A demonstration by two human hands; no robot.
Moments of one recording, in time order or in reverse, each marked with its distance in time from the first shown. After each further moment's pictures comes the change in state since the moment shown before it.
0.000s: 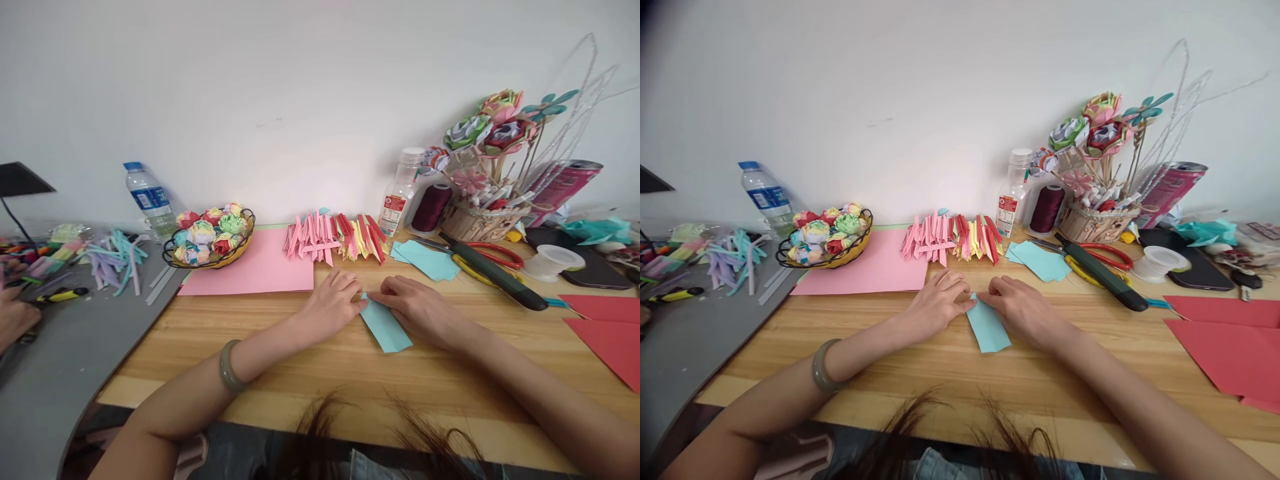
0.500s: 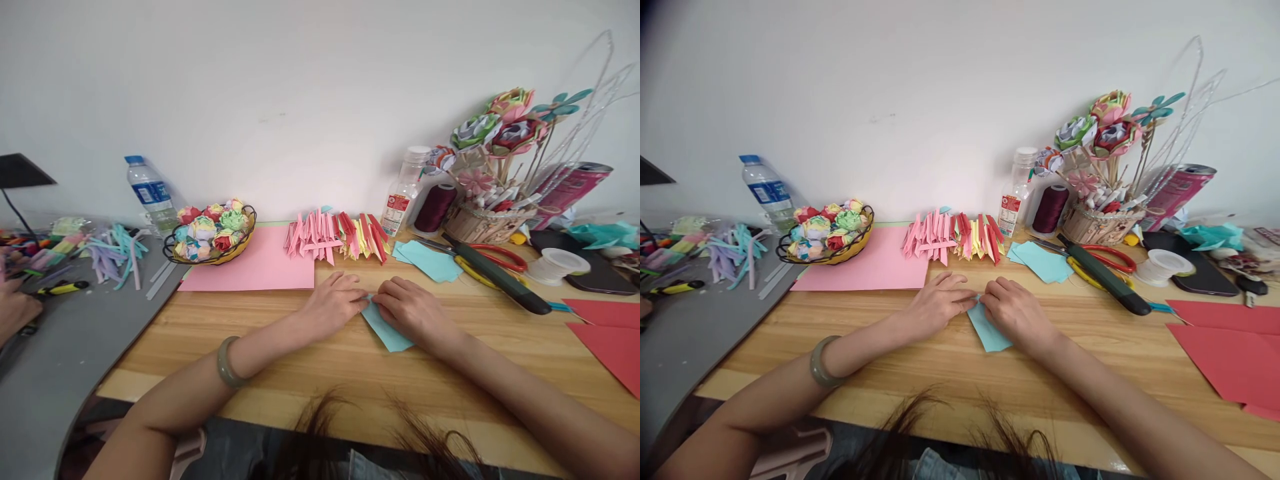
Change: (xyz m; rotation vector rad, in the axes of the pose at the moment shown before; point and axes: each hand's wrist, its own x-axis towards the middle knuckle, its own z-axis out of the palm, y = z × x) left_hand -0.004 -0.002 0.004 -0.069 -0.005 0.015; right_hand 0.006 -0.011 0.007 -0.102 0.132 0.011
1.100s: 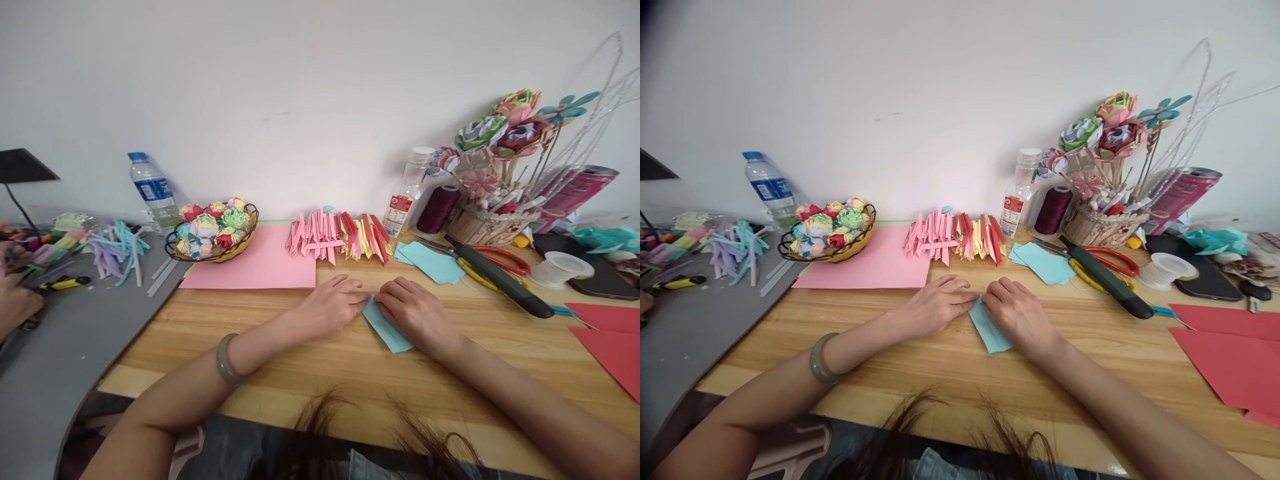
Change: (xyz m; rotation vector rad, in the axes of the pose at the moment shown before) left_hand -0.003 -0.005 0.000 0.013 -0.006 0.118; right_hand 0.000 -0.004 0.000 -0.090 0.055 0.007
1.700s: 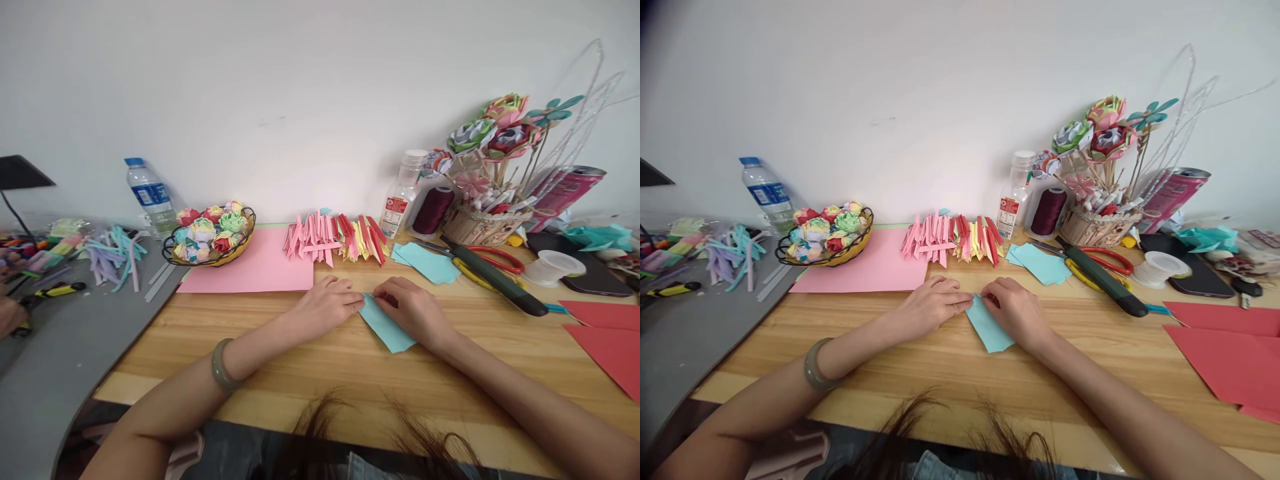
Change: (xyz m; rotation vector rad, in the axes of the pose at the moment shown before) left_hand -0.002 -0.001 -0.014 0.025 -0.117 -0.035; right_hand 0.002 0.004 0.008 0.353 -0.064 0.409
